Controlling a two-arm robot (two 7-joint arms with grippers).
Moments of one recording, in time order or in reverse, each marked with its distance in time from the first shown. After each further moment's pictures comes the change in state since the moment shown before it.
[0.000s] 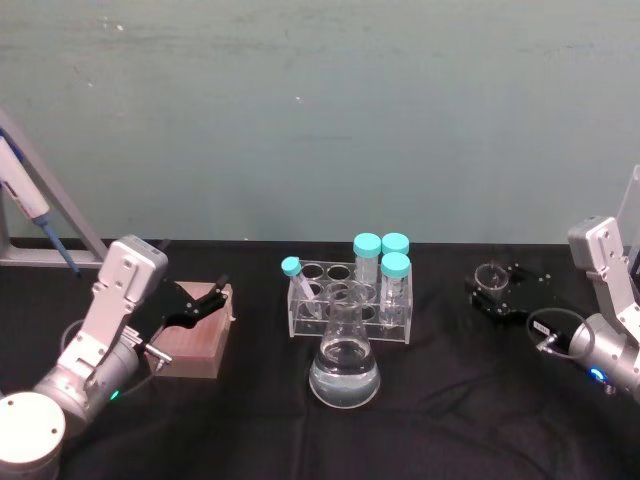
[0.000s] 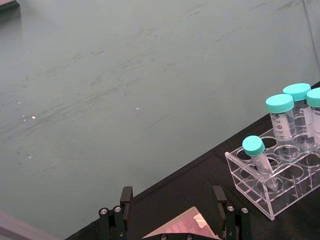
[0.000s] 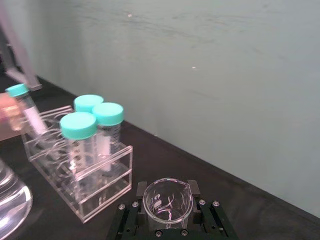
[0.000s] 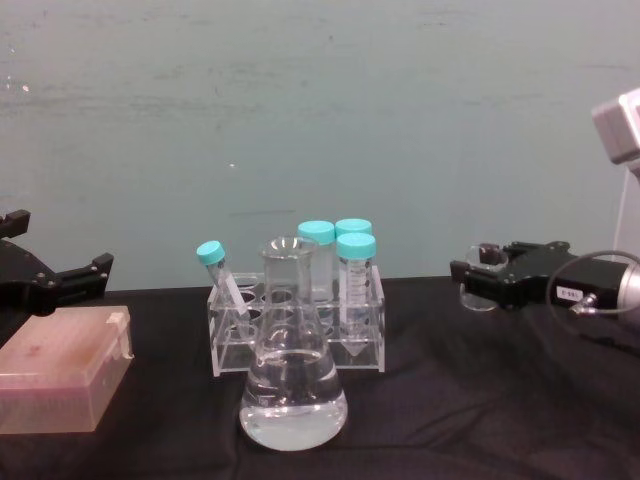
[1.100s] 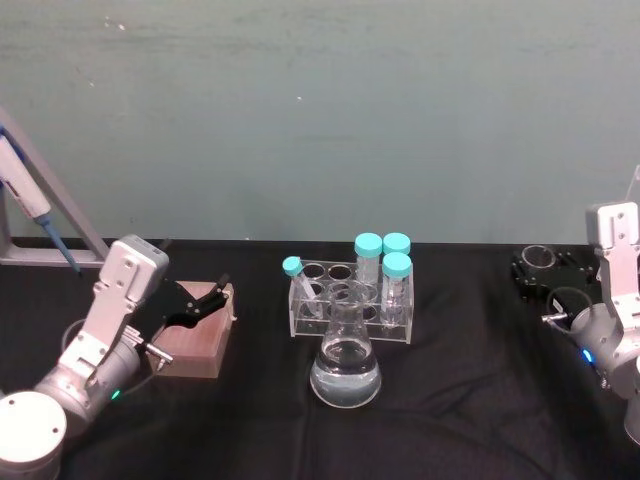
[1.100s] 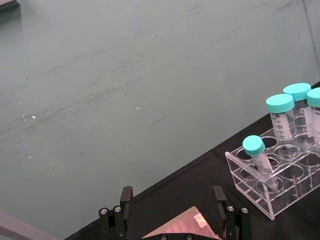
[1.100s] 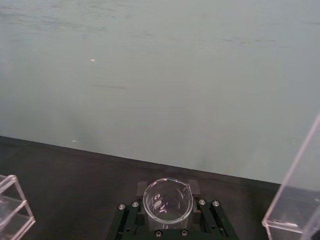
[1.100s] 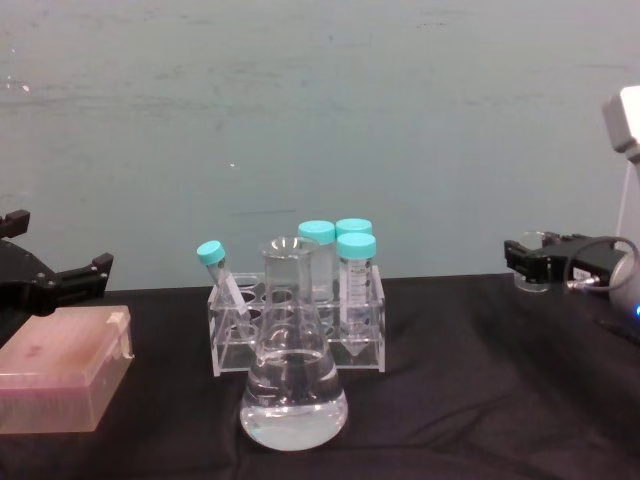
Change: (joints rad) left arm 0.000 0.000 0.000 0.000 0.000 0.000 0.000; right arm -0.038 -0.106 0.149 -0.036 -0.095 0.133 -0.398
